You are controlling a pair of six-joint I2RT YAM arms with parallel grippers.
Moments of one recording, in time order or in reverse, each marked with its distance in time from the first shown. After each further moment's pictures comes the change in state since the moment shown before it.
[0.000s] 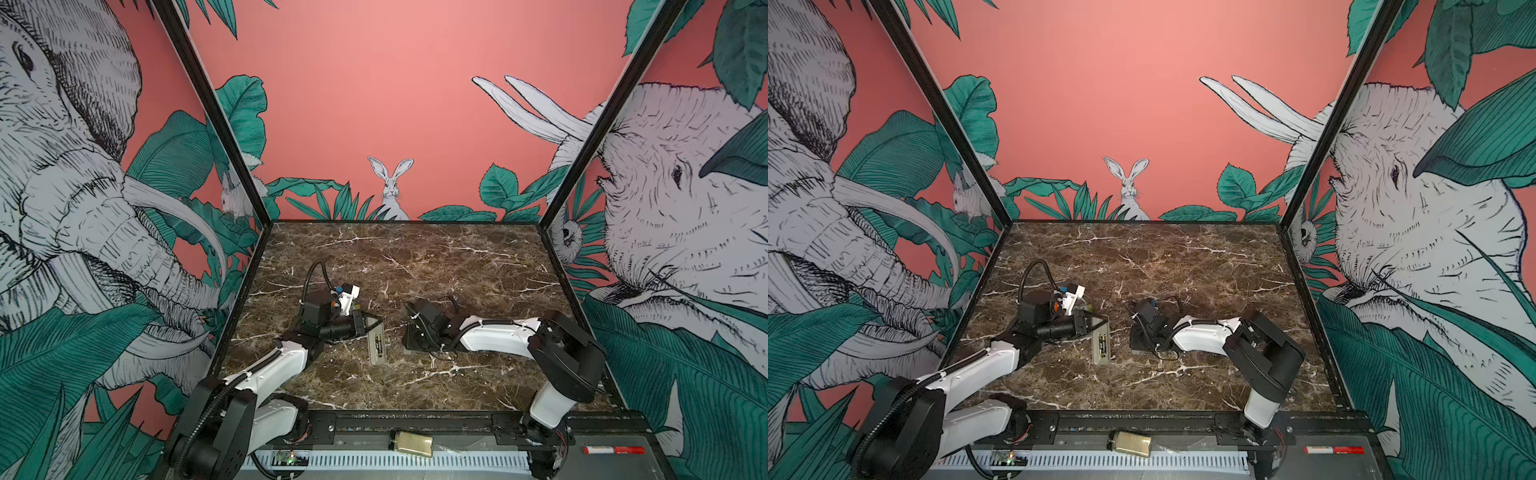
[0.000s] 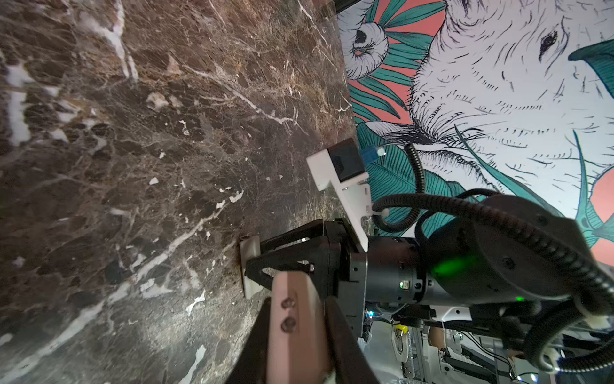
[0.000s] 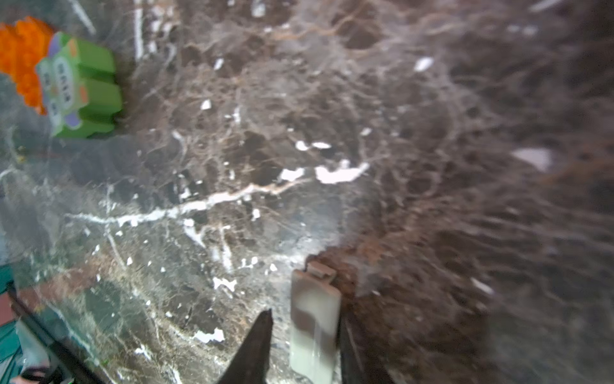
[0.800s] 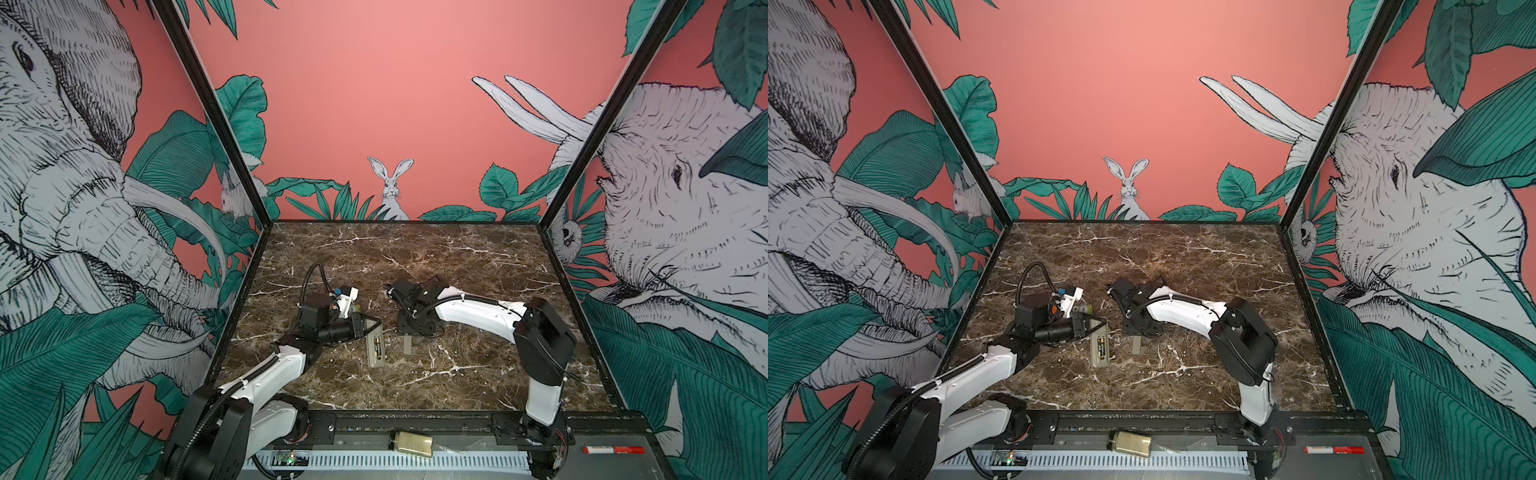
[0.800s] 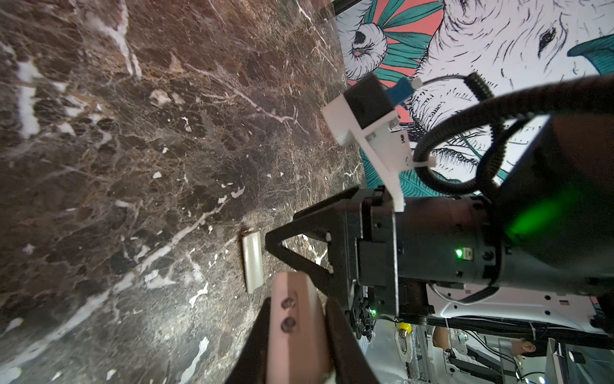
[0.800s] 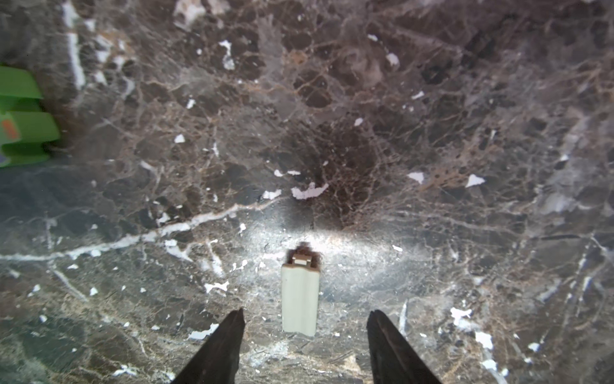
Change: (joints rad) left arm 0.000 -0.065 -0.027 -0.029 -0.011 0.022; right arm 0.005 0.202 0.522 -0.649 0.108 0.003
